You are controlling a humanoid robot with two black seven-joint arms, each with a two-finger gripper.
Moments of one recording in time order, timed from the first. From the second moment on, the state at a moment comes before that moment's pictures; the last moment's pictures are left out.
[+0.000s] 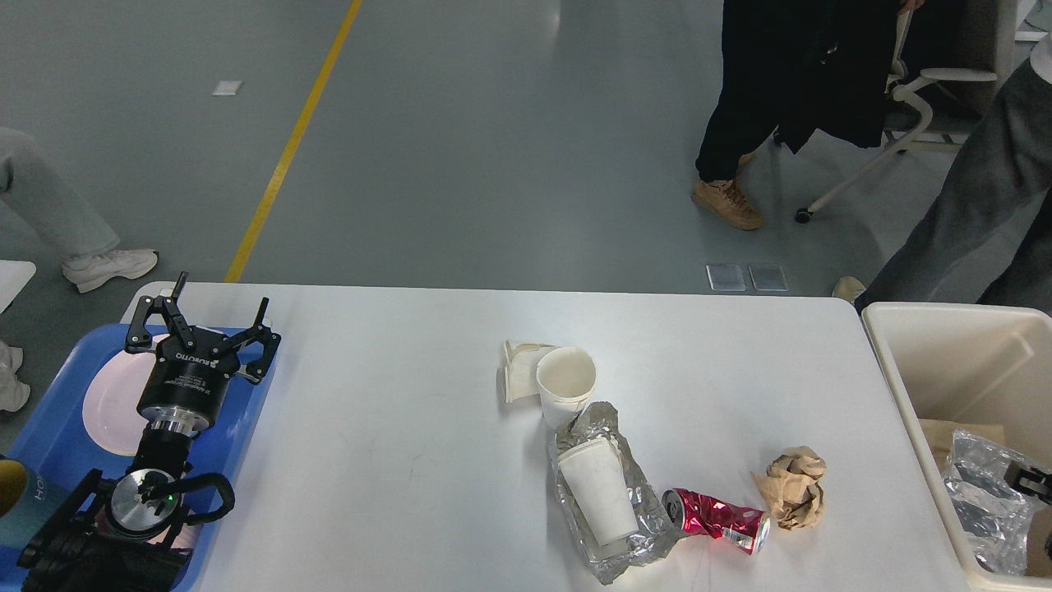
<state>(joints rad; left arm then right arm) -0.36 0.14 -1.51 -0.62 0.18 -0.68 -0.14 0.53 -0.45 -0.97 0.06 -0.08 -0.04 0.00</state>
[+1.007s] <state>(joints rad) -0.35 0.14 -1.51 -0.62 0.18 -0.68 -0.14 2.20 -0.37 -1.38 1.24 -0.31 0.88 -0.26</state>
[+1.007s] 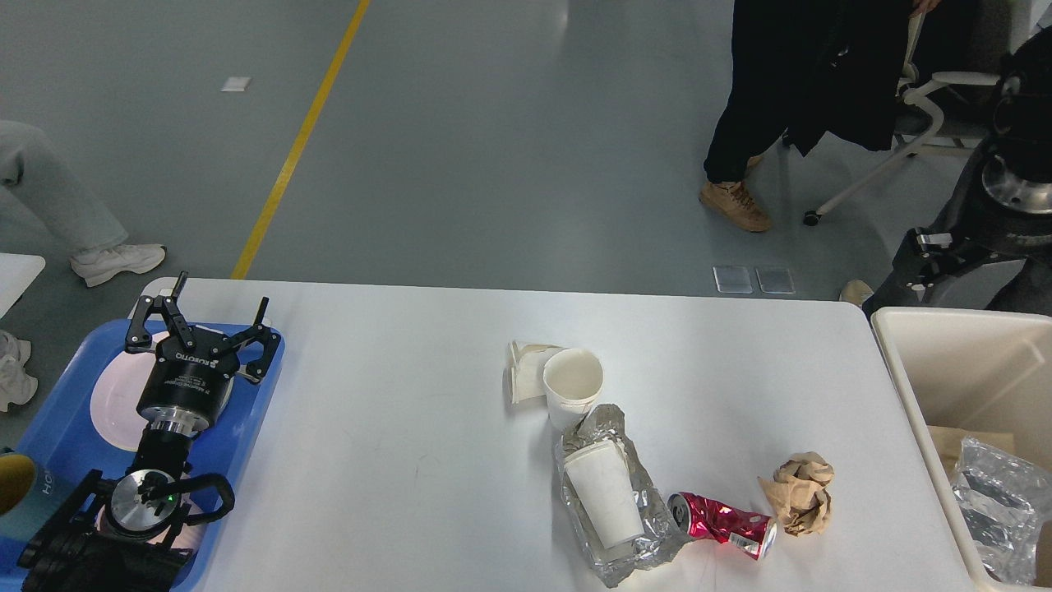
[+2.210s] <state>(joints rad) -0.35 0.14 -1.51 -0.62 0.18 -0.68 -0.14 2.07 0.00 -0.93 1.58 -0.10 0.31 -0.23</state>
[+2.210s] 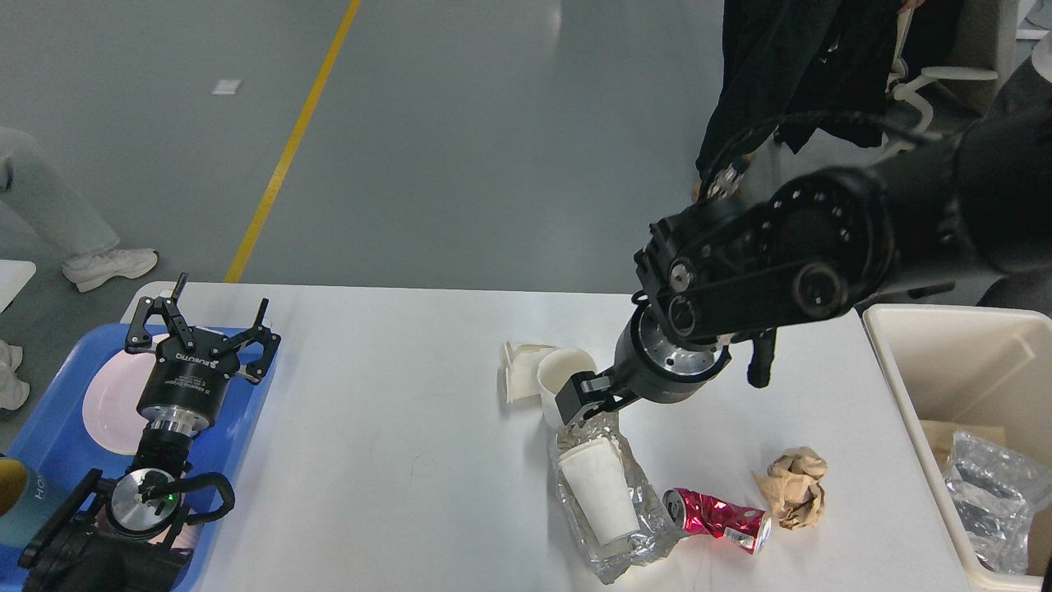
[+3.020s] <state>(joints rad) -0.35 0.14 -1.51 -0.62 0.18 -0.68 -0.14 1.45 0.20 -0.86 1.14 -0.20 0.13 -0.29</state>
